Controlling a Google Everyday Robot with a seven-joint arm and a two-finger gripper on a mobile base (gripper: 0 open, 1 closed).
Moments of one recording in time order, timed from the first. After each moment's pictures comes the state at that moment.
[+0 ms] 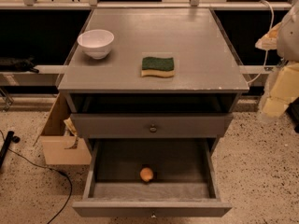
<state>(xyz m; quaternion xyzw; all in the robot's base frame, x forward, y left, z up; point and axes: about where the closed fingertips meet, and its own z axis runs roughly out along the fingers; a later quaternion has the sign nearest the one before) 0.438 -0.217 0.976 -0.60 0.78 -0.03 0.16</state>
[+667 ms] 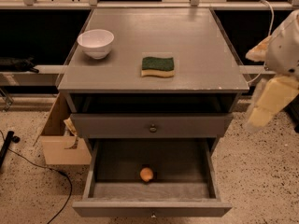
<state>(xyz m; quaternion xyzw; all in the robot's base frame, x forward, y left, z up) 0.436 -0.201 0.956 -0.60 0.78 0.00 0.18</state>
